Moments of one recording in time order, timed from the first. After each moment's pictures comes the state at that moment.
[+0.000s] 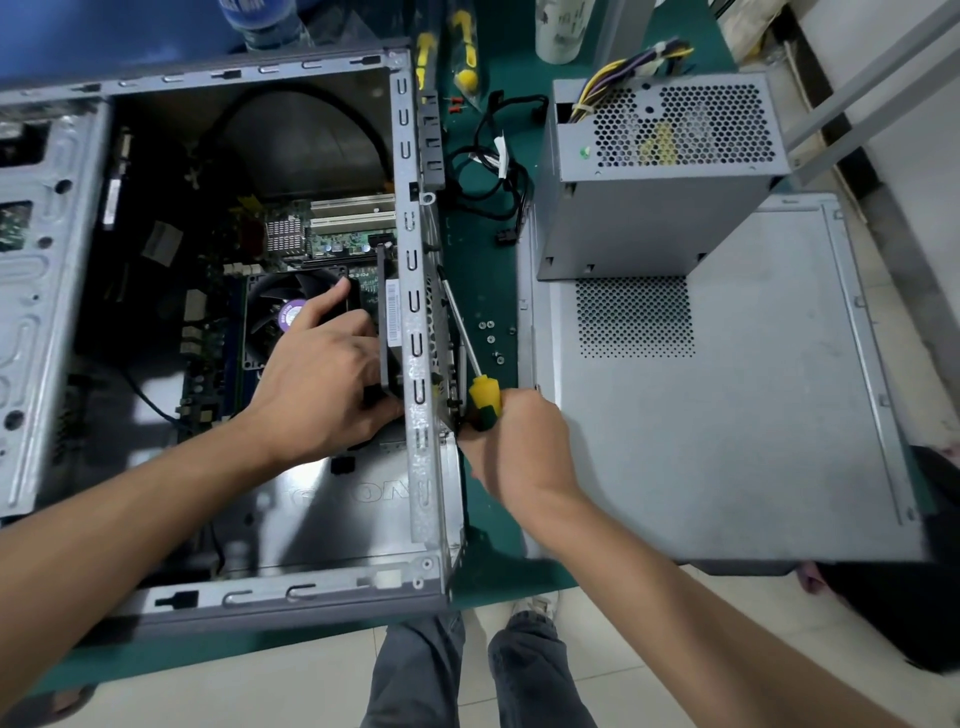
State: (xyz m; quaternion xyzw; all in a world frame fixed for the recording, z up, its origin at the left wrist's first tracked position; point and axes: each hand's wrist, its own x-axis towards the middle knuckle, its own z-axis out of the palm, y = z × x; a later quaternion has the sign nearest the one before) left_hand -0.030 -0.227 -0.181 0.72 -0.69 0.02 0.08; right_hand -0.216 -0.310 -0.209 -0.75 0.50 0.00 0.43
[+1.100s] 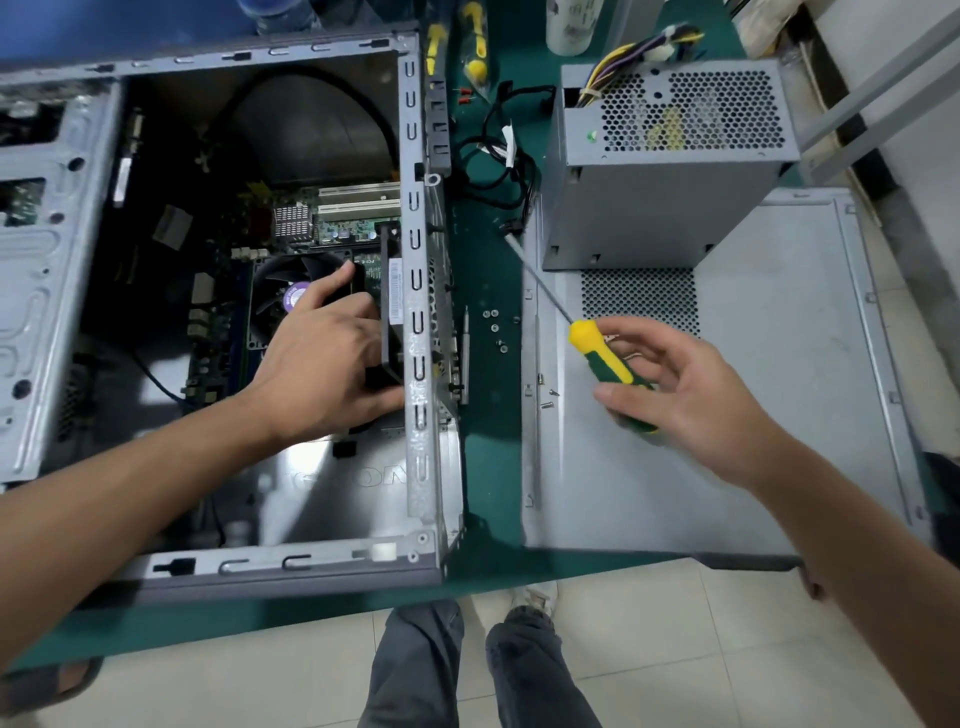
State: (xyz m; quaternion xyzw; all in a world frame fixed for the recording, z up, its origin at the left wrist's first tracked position) left_hand -0.033 -0.227 -0.175 0.72 -0.69 -0.01 0.12; right_hand -0.307 -0.408 -0.173 -0.66 0.34 -0.07 0.67
